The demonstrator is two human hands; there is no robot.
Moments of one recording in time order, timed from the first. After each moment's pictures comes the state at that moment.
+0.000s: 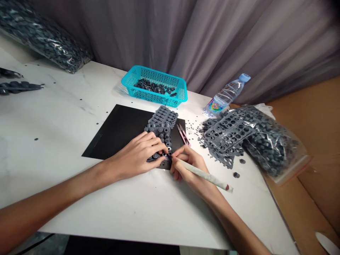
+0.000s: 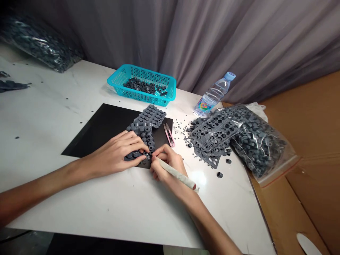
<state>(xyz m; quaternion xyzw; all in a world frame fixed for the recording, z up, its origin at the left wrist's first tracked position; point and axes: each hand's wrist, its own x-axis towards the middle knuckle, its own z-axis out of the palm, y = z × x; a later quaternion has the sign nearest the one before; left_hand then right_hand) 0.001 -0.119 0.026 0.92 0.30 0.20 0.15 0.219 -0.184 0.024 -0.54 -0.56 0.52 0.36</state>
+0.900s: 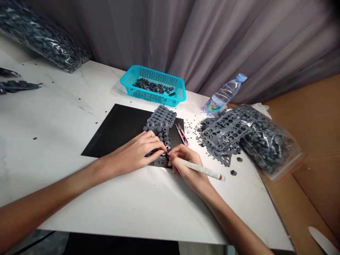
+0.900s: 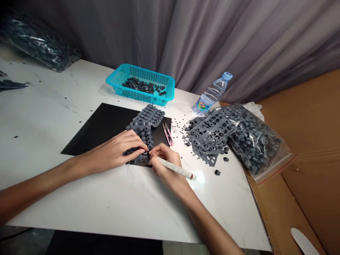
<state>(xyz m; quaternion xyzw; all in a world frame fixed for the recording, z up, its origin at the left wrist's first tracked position) -0.002 -0.112 0.031 0.91 0.27 0.19 0.23 0.214 -0.179 0.014 -0.53 -0.55 0.50 0.40</state>
